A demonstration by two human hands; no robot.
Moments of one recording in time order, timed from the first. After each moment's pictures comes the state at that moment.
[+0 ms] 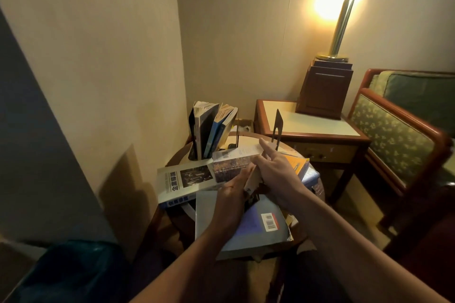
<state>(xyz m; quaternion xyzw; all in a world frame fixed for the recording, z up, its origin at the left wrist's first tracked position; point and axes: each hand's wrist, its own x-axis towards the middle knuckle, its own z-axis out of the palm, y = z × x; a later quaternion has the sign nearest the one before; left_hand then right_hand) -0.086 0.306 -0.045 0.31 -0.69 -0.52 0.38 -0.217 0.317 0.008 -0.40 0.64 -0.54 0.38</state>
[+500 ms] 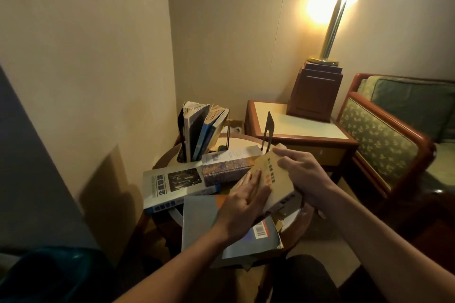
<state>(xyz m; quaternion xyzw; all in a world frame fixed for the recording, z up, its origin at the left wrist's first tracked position) -0.121 0.291 -0.064 0.29 -0.79 -0.47 0.28 -0.274 0.347 0.037 -0.39 0.71 -0.48 0.35</state>
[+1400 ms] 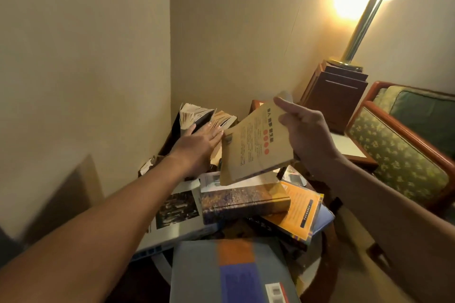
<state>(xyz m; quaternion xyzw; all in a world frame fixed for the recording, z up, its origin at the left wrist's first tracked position) -0.121 0.017 -0.021 0.35 -0.93 0.08 0.05 -0.289 0.179 0.089 -0.48 0.68 -0.52 0.19</state>
